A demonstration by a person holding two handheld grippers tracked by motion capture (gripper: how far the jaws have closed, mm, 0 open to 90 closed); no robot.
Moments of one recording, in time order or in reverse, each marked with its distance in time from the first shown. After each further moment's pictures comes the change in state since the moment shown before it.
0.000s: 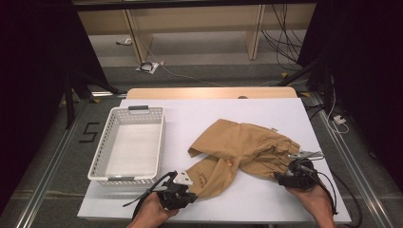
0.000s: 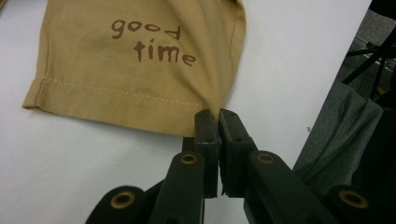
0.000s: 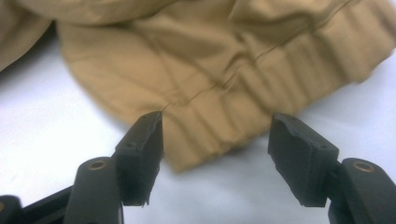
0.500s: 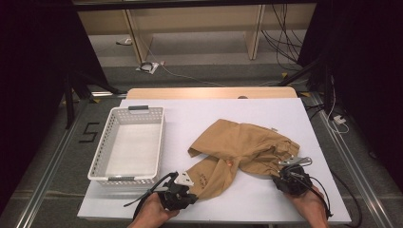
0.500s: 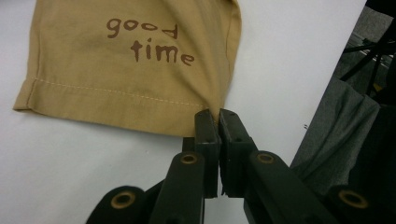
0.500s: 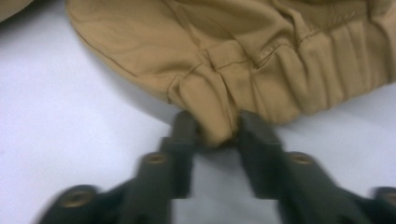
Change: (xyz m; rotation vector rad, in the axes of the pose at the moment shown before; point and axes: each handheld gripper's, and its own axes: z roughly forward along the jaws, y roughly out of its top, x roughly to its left) left arm -0.002 0.000 0.003 0.012 -0.015 0.003; right arm 0.020 -0.008 0.012 0.027 -0.044 -0.112
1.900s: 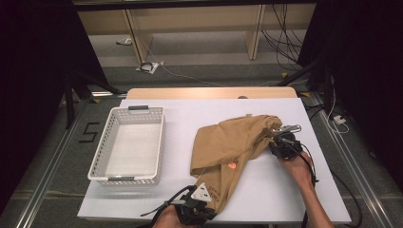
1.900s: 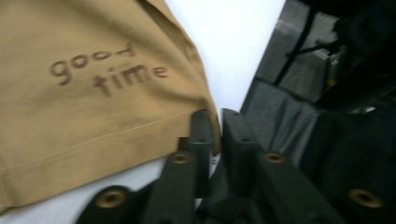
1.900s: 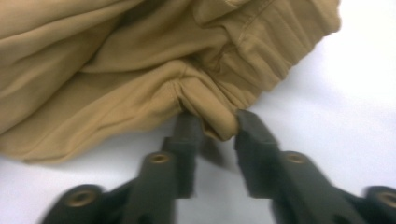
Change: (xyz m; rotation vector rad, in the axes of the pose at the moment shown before) left arm -0.043 0.008 0.022 -0.039 -0.141 0.057; right arm -0.044 0.077 0.051 -0.071 -0.107 0.007
